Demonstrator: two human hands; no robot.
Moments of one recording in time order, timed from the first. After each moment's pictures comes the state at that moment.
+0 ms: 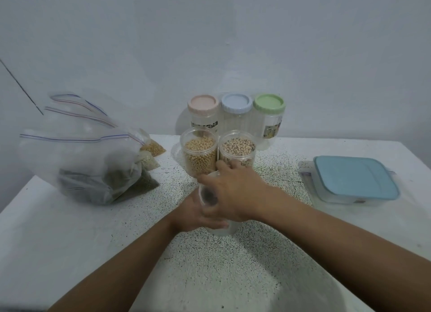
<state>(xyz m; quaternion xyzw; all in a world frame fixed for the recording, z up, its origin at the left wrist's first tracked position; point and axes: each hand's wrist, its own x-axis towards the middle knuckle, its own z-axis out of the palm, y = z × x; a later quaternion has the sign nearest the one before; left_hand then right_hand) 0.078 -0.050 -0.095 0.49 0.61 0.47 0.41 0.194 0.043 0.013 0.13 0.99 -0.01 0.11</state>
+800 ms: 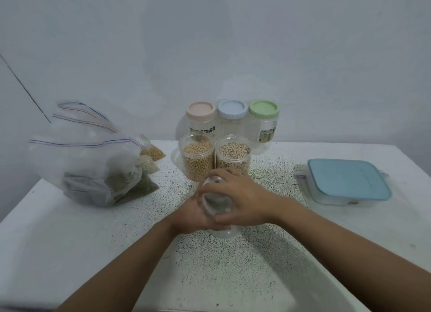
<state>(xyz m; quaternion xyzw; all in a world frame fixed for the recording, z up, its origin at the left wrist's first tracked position) 0.083 -0.047 -0.098 0.52 0.62 0.45 0.39 0.224 0.069 -0.005 0.03 0.98 -0.21 0.02</state>
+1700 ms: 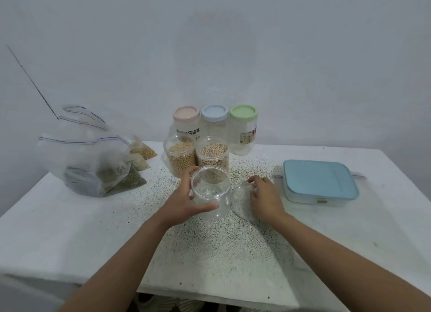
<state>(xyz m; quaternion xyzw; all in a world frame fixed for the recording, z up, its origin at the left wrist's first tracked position) 0.146 -0.036 -0.067 0.40 0.74 0.46 0.28 0.298 0.157 -0.099 0.35 0.88 -0.28 -0.15</state>
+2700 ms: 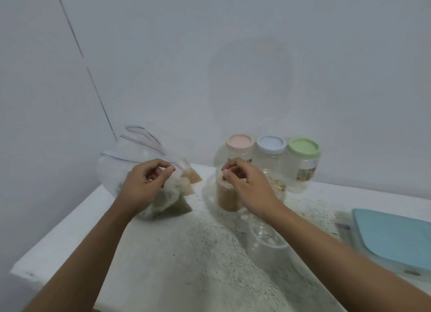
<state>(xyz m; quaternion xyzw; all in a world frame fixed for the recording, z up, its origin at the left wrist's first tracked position) 0.007 -0.145 0.030 0.31 0.80 0.51 -0.01 0.157 0.063 0.033 0.13 0.82 -0.51 -0.24</state>
